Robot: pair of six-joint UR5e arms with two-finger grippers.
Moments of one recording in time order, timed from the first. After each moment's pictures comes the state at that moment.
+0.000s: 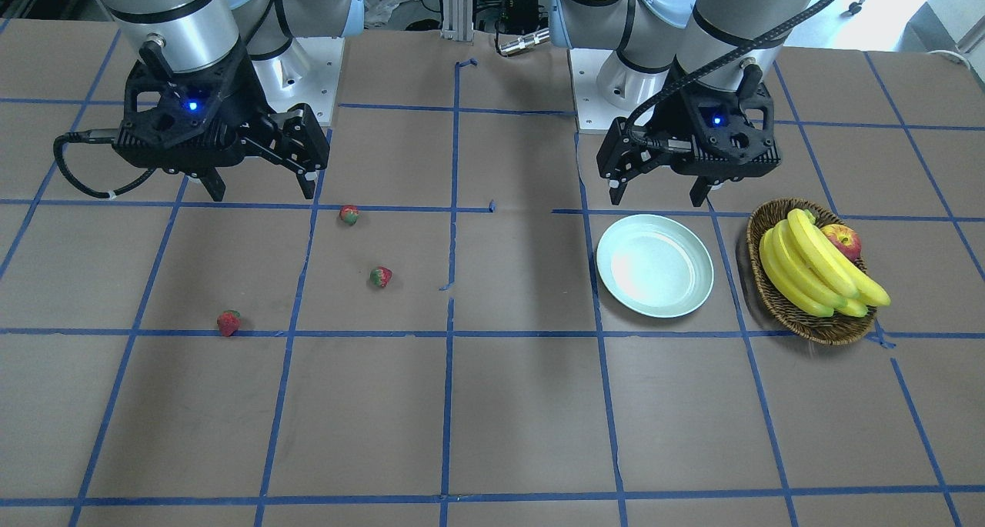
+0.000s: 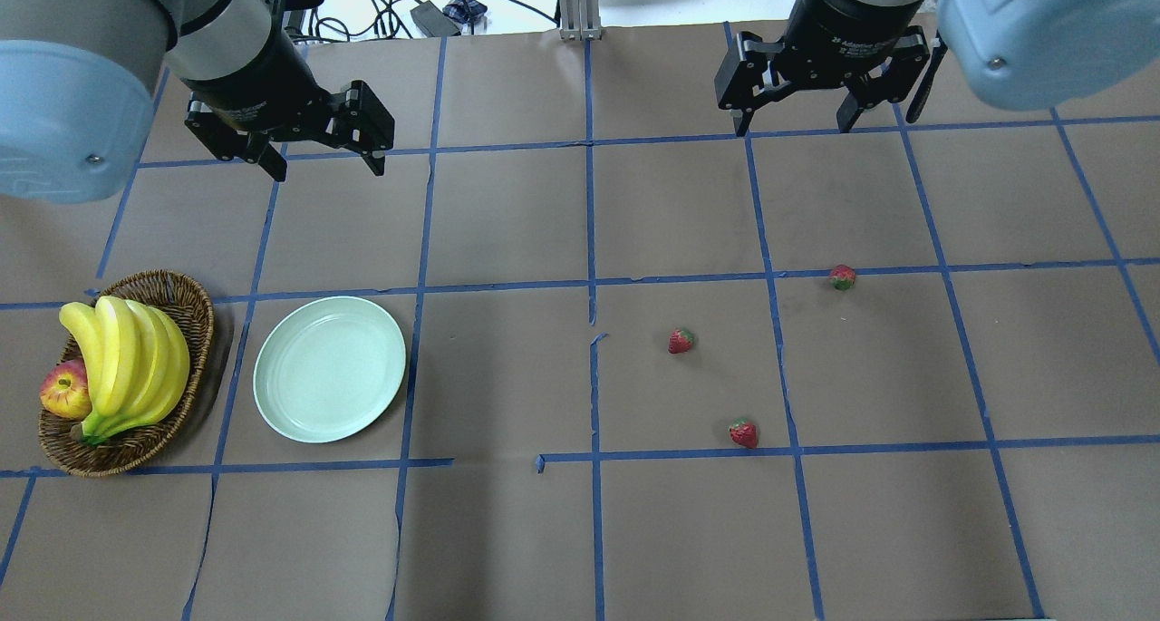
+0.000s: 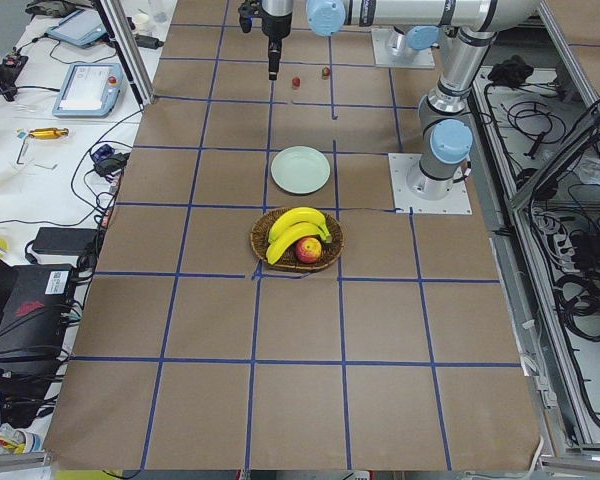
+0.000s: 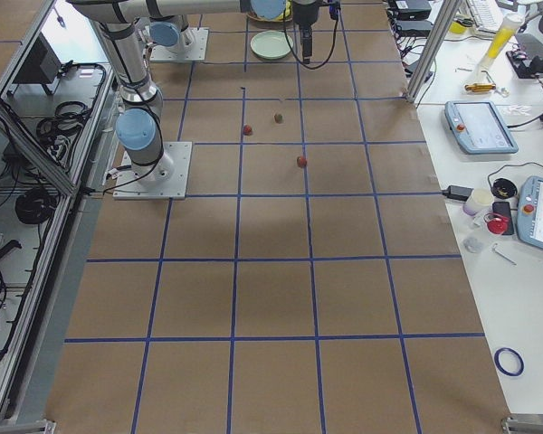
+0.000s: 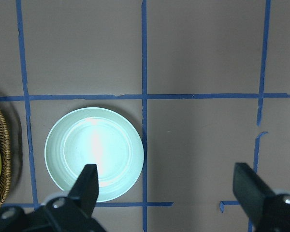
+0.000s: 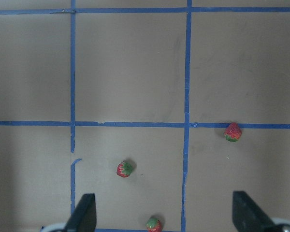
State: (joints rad) left arm -1.60 -1.58 -1.60 -1.43 1.56 -0.04; right arm 1.65 -1.51 1.49 -1.66 -1.53 0.06
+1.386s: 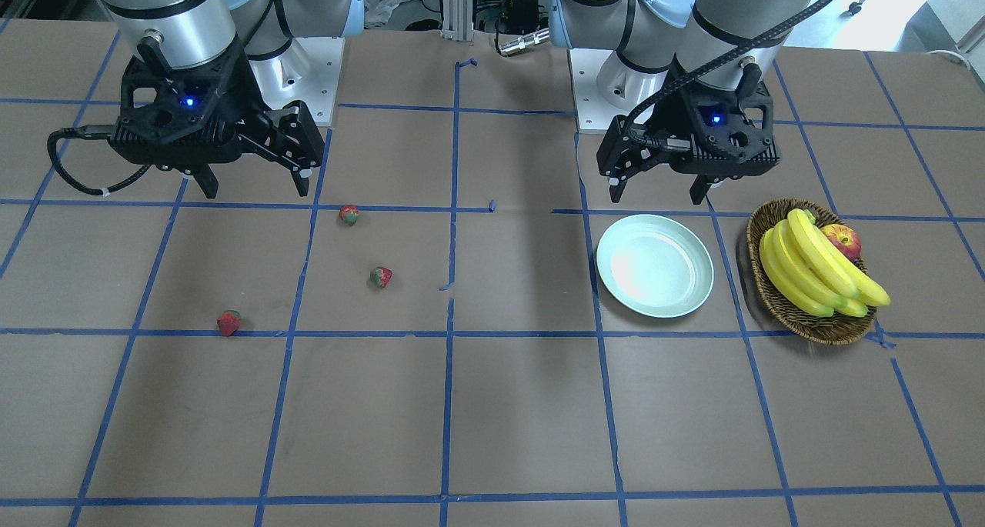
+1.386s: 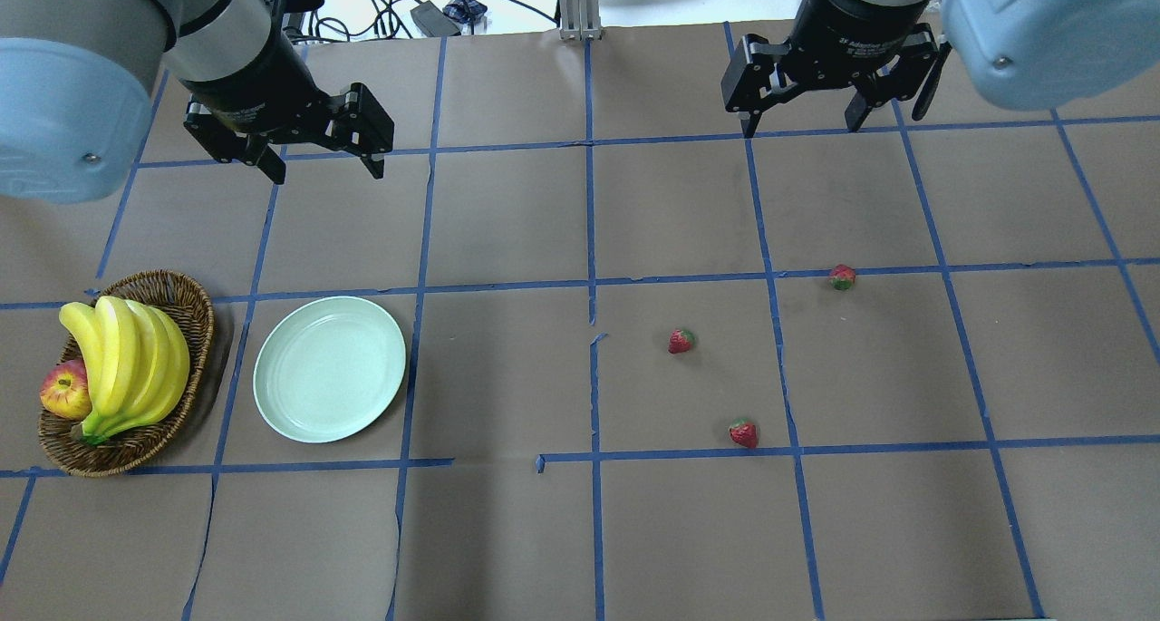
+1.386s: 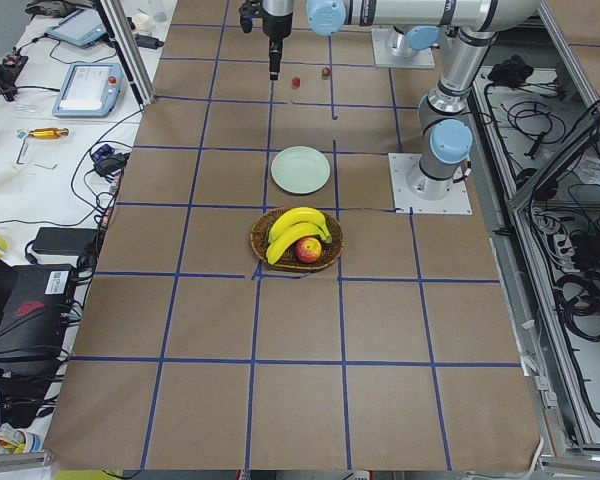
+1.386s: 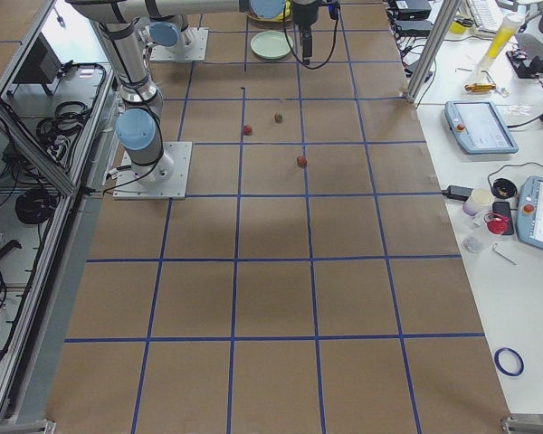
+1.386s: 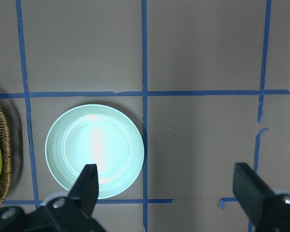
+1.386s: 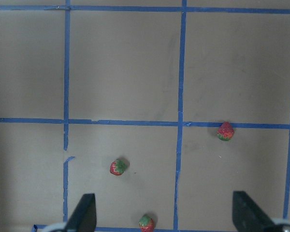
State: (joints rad) left arm -1.60 -1.58 -1.59 -1.44 1.56 -0.03; right arm 1.65 -1.51 1.49 -1.65 -1.55 0.05
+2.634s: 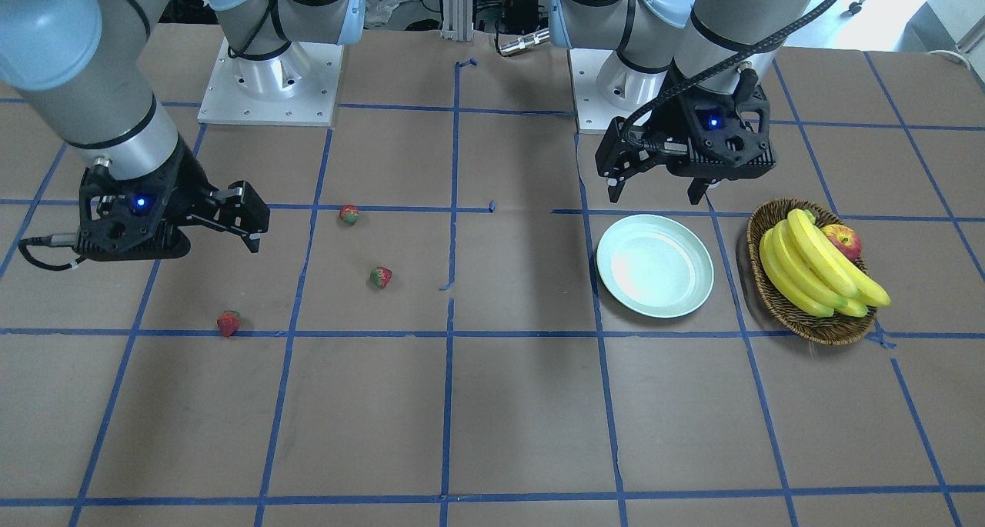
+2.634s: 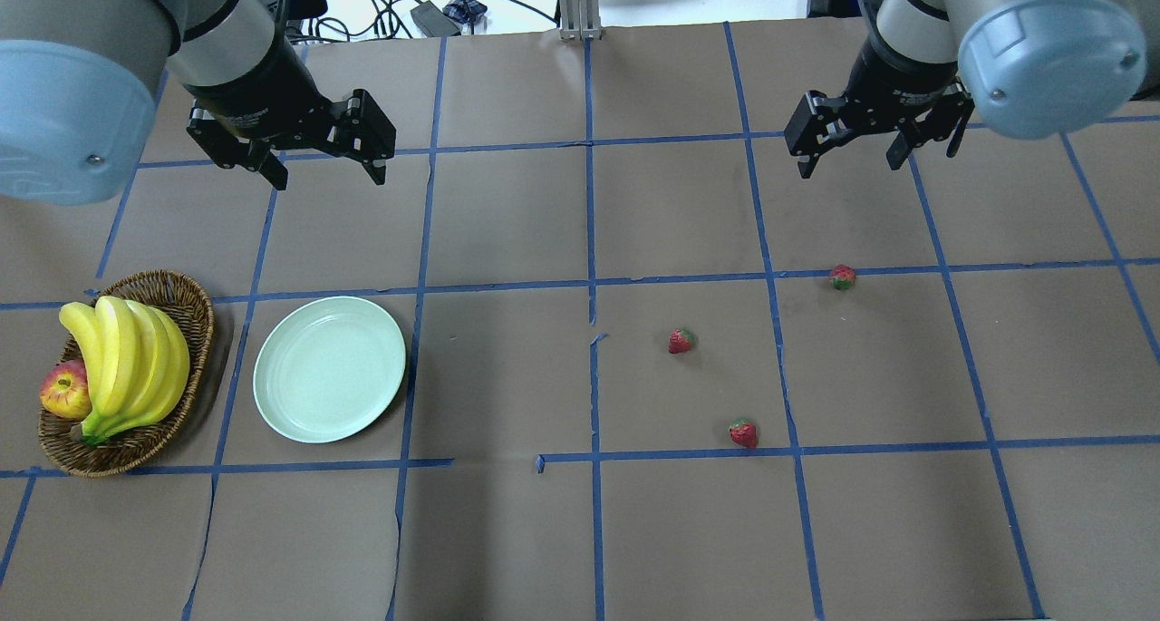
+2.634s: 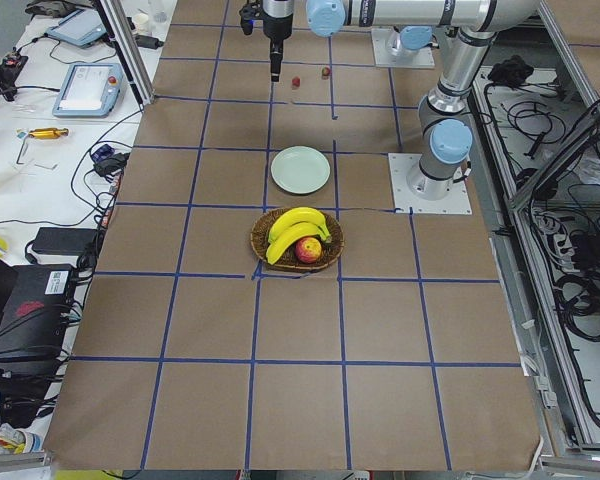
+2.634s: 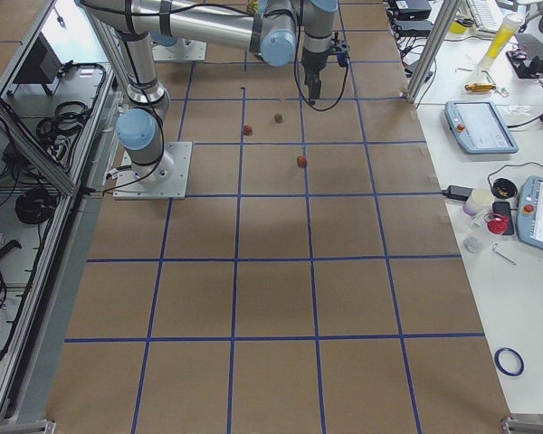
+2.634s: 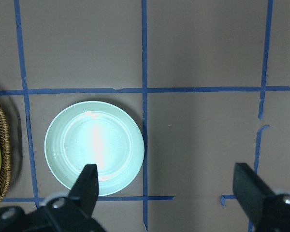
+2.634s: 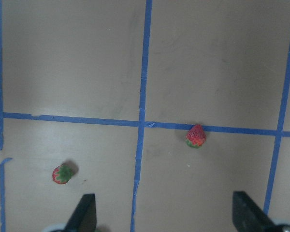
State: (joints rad) left arm -1.60 -1.59 -1.60 -1.45 1.56 -0.03; right arm 1.48 -1.42 1.66 -1.80 -1.55 -0.19
